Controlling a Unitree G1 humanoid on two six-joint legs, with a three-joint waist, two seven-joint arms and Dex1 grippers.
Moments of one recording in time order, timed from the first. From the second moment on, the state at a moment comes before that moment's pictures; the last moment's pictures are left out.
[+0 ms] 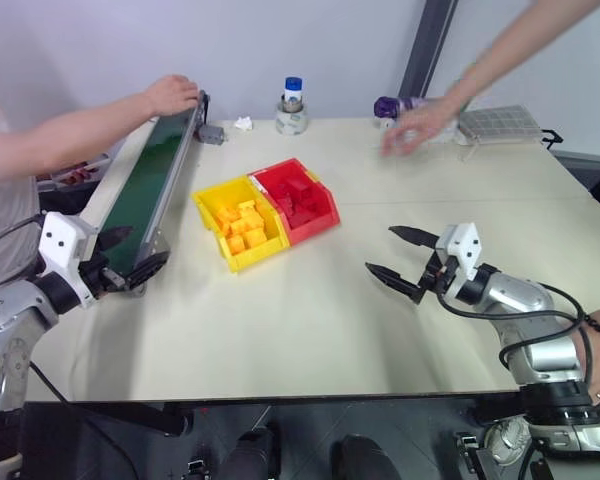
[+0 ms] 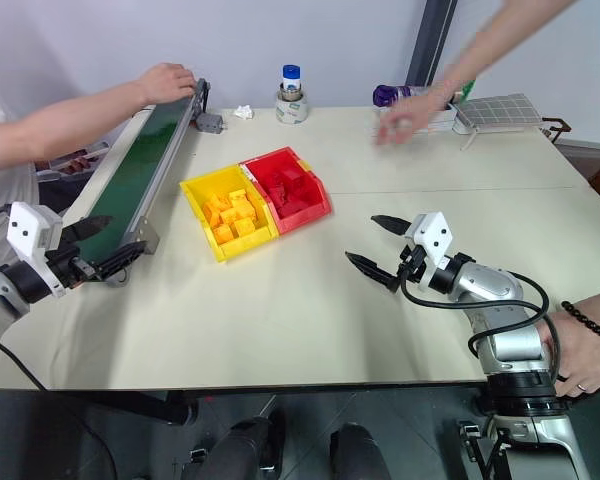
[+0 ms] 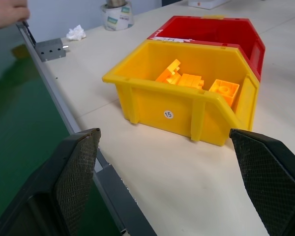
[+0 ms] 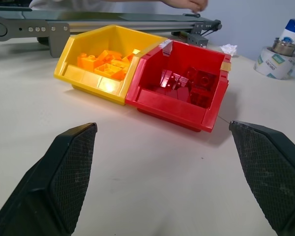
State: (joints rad) left arm -0.16 0.78 0.41 -0.10 -0.51 0.38 -0.81; right arm -0.34 -0.57 -0.09 0.02 0.37 0.07 0.93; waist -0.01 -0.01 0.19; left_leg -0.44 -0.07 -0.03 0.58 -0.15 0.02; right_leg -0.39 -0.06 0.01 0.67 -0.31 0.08
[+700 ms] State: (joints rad) left arm -0.10 0.76 0.44 -0.14 -0.53 0.37 -0.78; right arm -0.34 -0.57 -0.09 0.02 0.37 0.06 0.93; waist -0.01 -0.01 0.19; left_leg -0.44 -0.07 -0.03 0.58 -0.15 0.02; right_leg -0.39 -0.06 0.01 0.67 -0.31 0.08
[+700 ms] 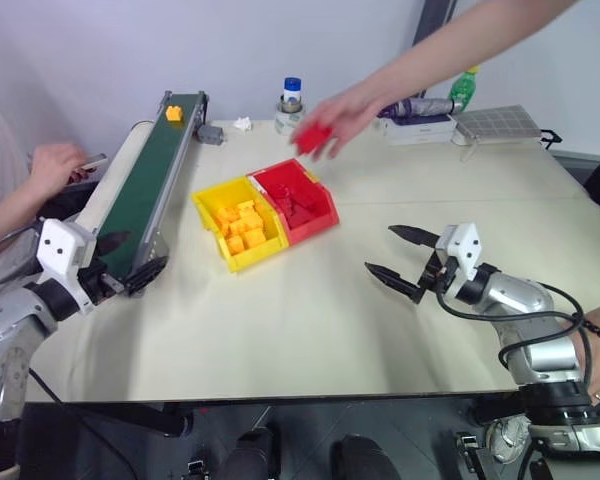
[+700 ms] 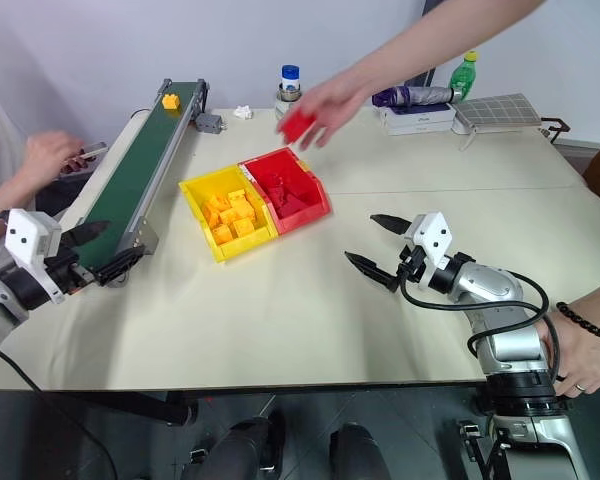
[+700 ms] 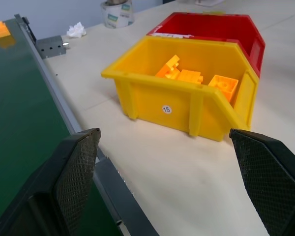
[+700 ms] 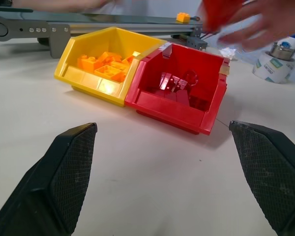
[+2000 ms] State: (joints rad) left arm 0.07 0.66 0.58 -0.30 -0.59 0.38 -0.62; right arm -0.36 -0.56 -0.08 0.05 0.37 0.05 0.95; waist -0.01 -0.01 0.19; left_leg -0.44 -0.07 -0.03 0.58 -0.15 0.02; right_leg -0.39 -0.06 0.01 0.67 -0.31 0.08
